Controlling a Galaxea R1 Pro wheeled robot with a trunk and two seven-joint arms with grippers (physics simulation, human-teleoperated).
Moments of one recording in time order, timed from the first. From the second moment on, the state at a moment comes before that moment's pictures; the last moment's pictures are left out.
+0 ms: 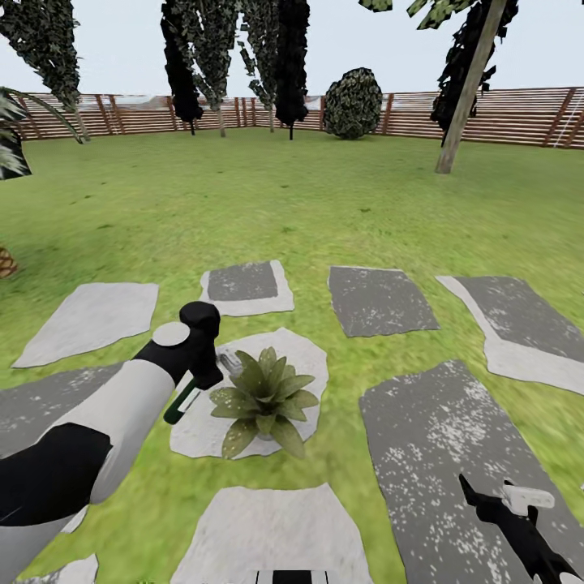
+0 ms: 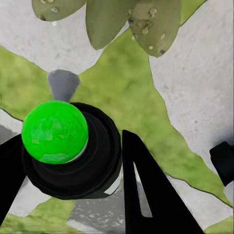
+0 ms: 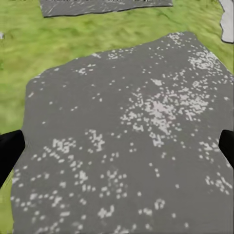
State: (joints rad) left arm -1.19 -0.02 -0.32 -0.63 -1.46 0.96 -1.56; right arm -0.33 -0.25 -0.49 -0.55 0.03 -0.42 0.38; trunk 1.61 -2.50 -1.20
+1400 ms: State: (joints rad) left arm -1.17 -0.02 -0.33 -0.63 -1.46 0.97 -1.56; right arm -0.33 -0.25 -0.50 -0.55 0.03 -0.42 0.38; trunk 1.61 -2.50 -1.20
